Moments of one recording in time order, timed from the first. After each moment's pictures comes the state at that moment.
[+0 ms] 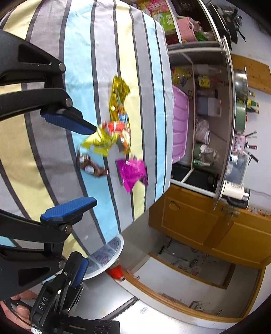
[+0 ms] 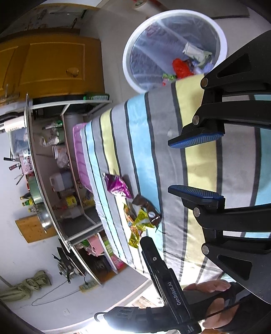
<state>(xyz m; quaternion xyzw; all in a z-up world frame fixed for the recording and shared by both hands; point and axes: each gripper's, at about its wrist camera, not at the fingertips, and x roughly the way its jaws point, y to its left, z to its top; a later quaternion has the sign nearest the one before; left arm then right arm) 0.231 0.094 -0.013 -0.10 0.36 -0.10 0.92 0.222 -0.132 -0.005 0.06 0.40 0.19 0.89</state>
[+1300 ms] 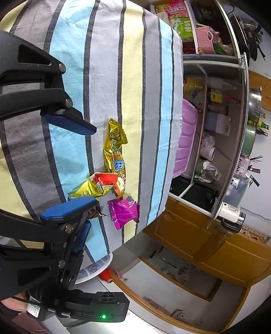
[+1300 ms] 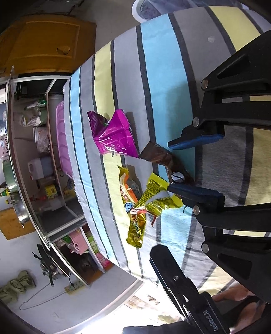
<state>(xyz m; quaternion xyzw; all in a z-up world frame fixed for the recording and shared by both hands) 0.254 0.164 -0.031 -0.15 0.38 -0.09 0.91 0.291 -0.021 -0.044 0.04 0.46 0.21 0.86</state>
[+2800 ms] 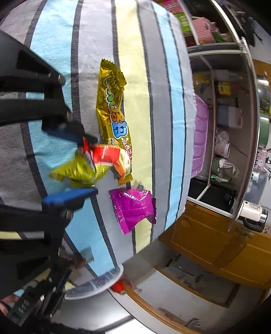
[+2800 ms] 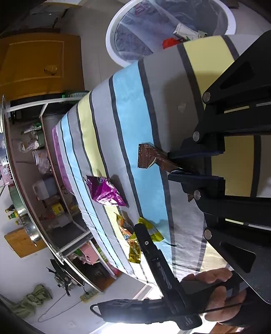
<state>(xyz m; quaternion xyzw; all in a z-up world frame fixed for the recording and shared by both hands) 0.296 0.100 -0.054 -0.10 0.42 -0.07 0.90 0.269 -0.112 -0.041 0.09 0.46 0.18 0.87</state>
